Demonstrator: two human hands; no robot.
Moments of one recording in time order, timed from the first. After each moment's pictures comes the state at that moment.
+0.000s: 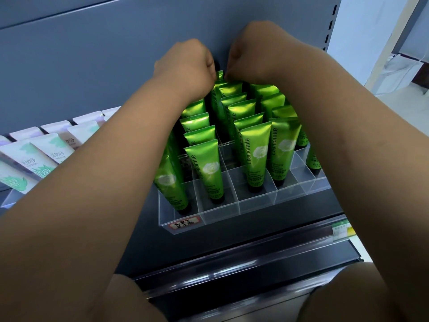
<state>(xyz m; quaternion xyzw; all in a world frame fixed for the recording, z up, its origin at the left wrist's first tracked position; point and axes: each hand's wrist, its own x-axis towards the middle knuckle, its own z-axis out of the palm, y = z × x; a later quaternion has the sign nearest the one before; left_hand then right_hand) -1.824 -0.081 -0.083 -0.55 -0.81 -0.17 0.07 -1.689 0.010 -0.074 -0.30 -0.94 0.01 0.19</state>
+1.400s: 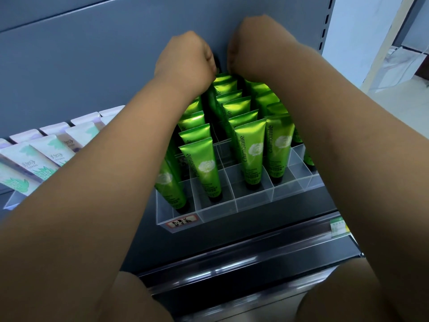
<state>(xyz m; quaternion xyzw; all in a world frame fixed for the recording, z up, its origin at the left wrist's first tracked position) -1.812 -0.077 -0.082 -0.54 -0.81 -0.23 0.10 -1.694 0.019 -0.080 -0.37 -0.90 0.05 0.22</state>
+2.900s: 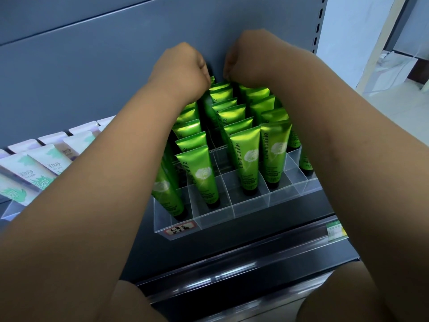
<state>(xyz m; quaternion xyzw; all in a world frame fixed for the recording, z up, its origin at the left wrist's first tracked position) -1.813 -0.076 -0.076 -0.53 -0.82 -0.20 0.07 -1.685 0.025 -0.077 -0.34 -0.92 0.02 0.17</state>
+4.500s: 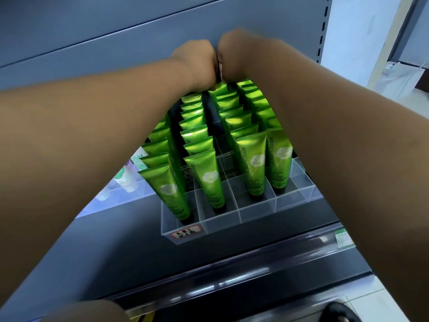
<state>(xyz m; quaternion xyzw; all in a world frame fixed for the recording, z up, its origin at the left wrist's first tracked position) -1.826 -0.035 -0.052 -0.58 -0.81 -0.04 0.12 -1.716 0.022 -0.057 -0.34 -0.93 0.03 0.13</state>
